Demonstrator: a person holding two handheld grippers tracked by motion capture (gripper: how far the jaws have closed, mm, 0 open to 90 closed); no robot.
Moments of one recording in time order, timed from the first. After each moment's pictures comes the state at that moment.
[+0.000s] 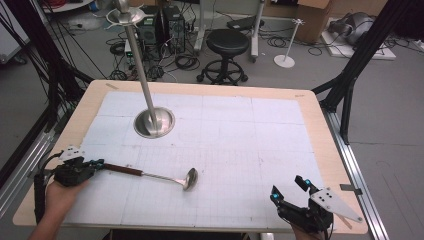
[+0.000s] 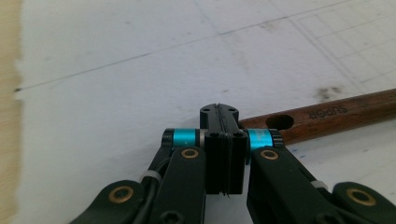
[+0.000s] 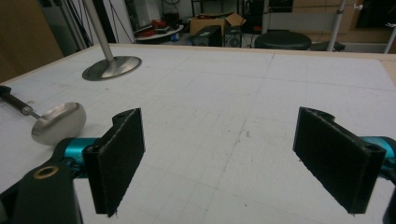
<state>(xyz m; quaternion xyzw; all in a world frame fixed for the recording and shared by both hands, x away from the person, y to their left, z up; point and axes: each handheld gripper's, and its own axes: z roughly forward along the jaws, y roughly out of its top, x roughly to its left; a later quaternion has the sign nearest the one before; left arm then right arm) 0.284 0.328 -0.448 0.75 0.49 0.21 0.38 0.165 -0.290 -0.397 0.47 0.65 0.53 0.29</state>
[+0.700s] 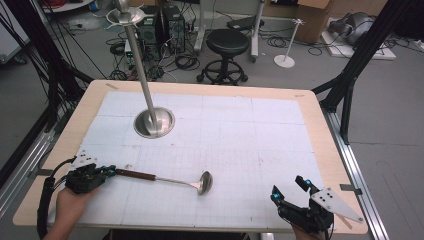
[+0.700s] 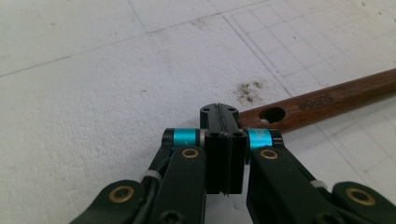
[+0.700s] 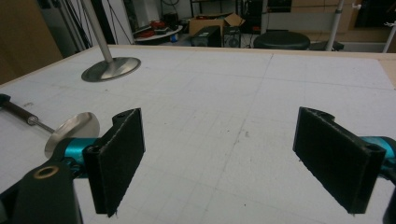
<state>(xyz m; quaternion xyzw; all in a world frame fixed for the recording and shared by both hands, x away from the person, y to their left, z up) 0.266 0.296 -0.444 0.77 0.47 0.20 0.38 0.165 -0.291 -0.396 0.47 0.64 0.53 0.29</state>
